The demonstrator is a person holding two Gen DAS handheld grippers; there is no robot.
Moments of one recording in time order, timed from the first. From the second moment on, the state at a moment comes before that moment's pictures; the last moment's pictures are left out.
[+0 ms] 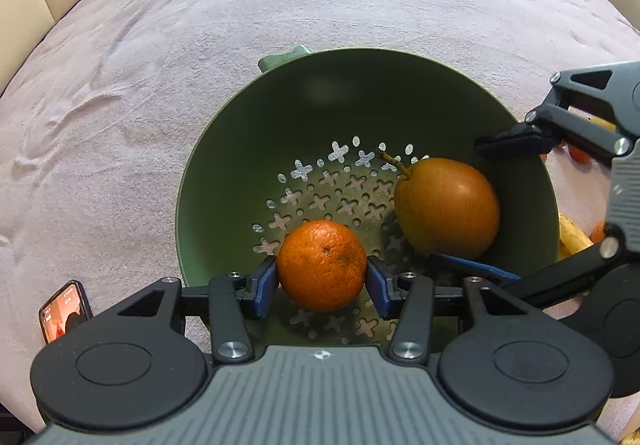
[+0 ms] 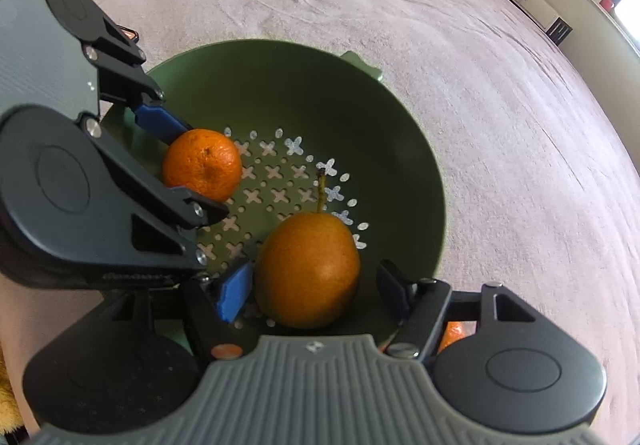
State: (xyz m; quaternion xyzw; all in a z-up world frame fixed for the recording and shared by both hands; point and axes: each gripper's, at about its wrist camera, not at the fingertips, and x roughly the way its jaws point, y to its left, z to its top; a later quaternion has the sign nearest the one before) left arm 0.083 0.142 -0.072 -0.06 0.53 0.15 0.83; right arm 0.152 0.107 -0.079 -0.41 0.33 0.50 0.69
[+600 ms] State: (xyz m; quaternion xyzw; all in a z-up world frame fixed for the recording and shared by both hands) left arm 0.080 0.129 -0.048 -0.04 0.51 0.18 0.84; right arm 0.128 0.068 -0.047 -0.38 0.27 0.45 0.77
